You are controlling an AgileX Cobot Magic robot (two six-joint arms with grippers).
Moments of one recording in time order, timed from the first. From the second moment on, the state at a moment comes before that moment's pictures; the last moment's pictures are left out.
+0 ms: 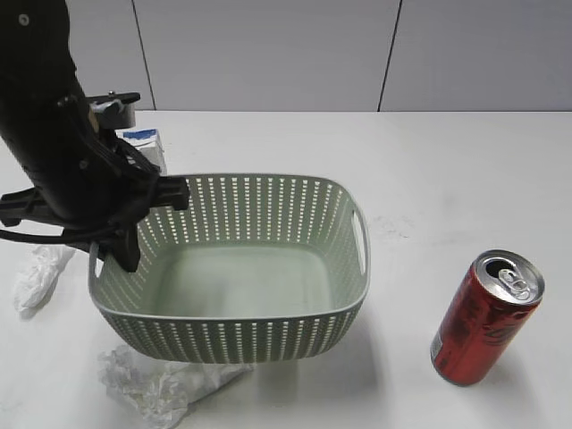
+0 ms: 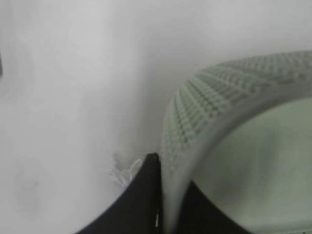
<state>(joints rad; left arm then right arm) -0.57 1.65 -1.12 -0.14 1.02 -0.46 0.19 0.10 -0.49 0.09 0.87 -0.18</state>
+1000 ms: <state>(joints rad) -0.57 1.68 -1.12 -0.15 0.94 -0.46 0.19 0.22 -0.54 0.11 0.85 -0.11</state>
